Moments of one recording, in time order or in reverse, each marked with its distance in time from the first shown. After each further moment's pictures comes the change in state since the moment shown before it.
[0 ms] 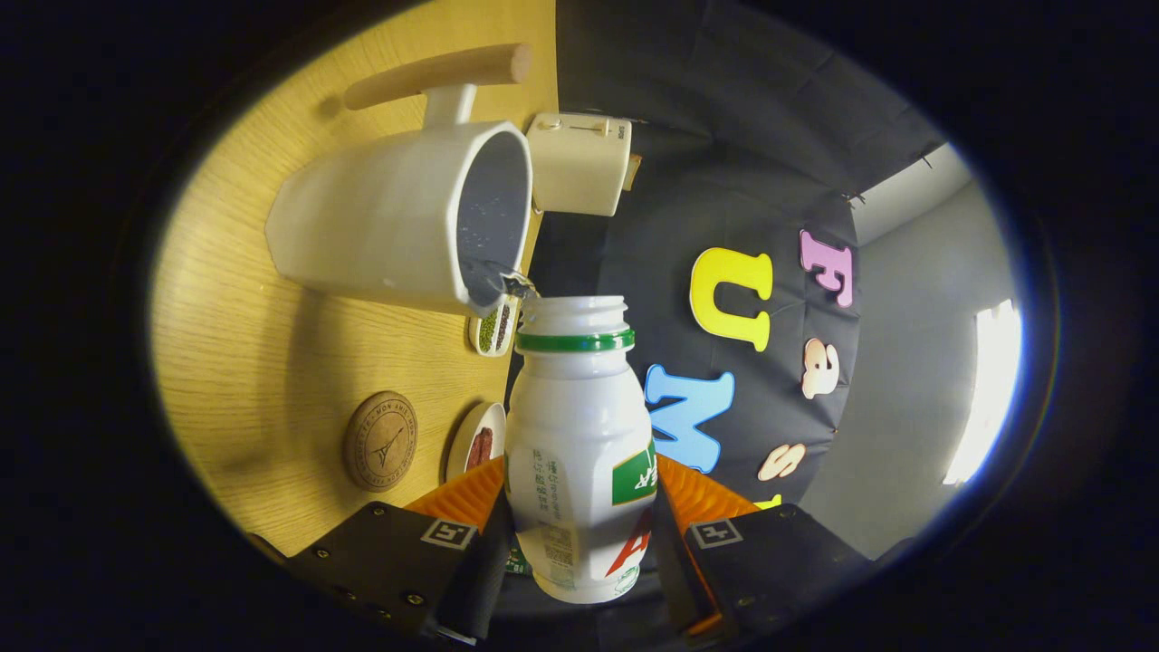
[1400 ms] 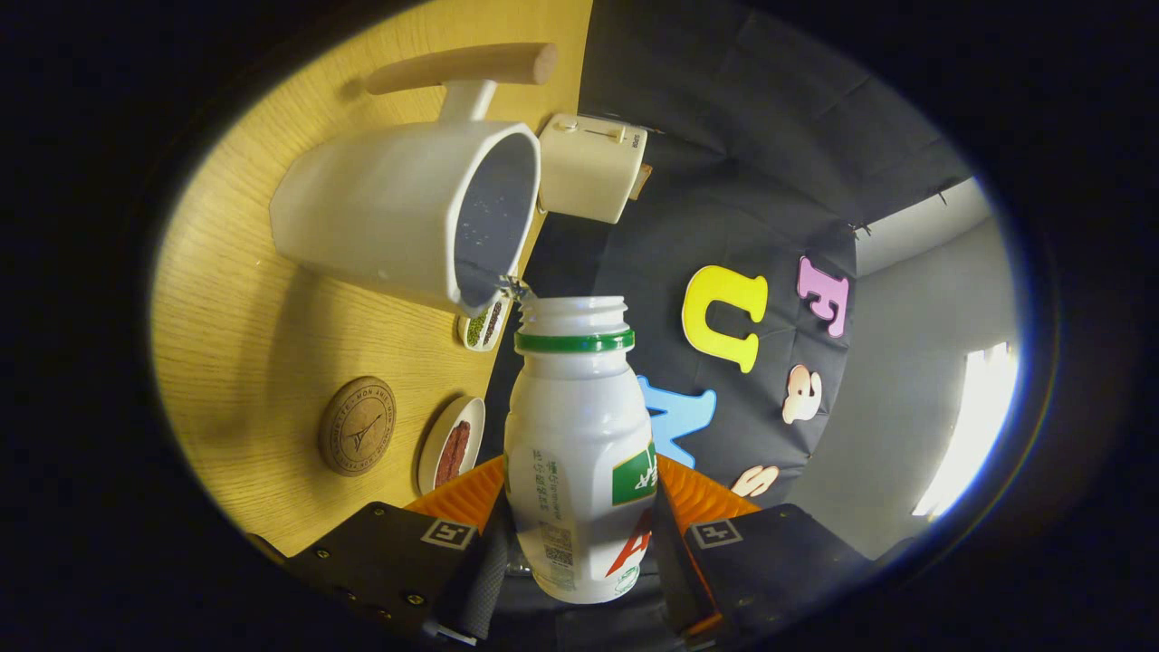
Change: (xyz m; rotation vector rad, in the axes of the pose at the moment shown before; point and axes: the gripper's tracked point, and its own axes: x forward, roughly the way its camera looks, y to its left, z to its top) arm 0.001 -0.011 0.007 -0.103 -0.015 -0.045
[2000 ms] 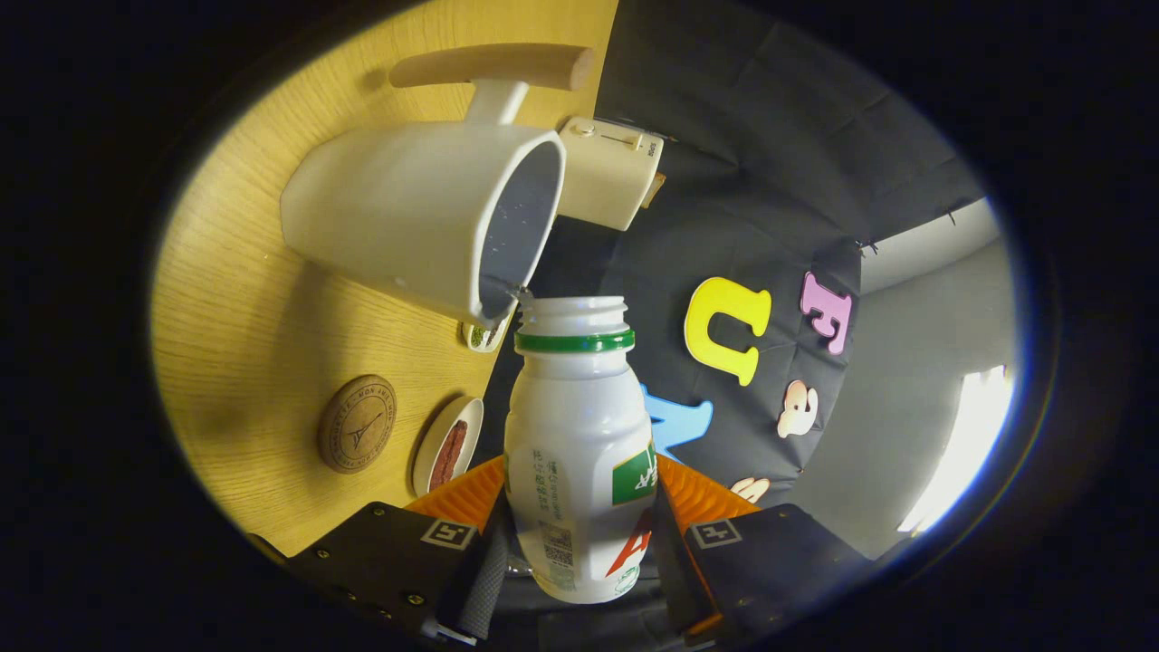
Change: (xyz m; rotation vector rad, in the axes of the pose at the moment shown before) arm 0.003 0.001 0.007 -0.055 -0.014 0.000
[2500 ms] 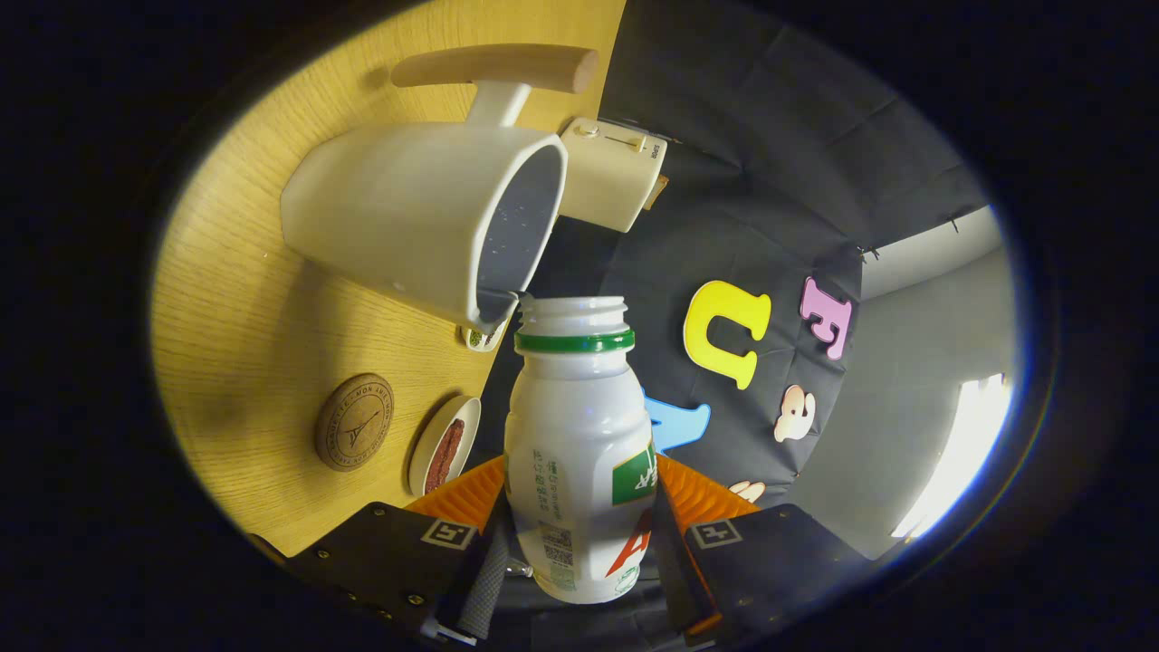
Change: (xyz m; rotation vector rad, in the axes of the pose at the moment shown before) arm 0.003 -0.005 0.002 -0.023 0.002 -0.003
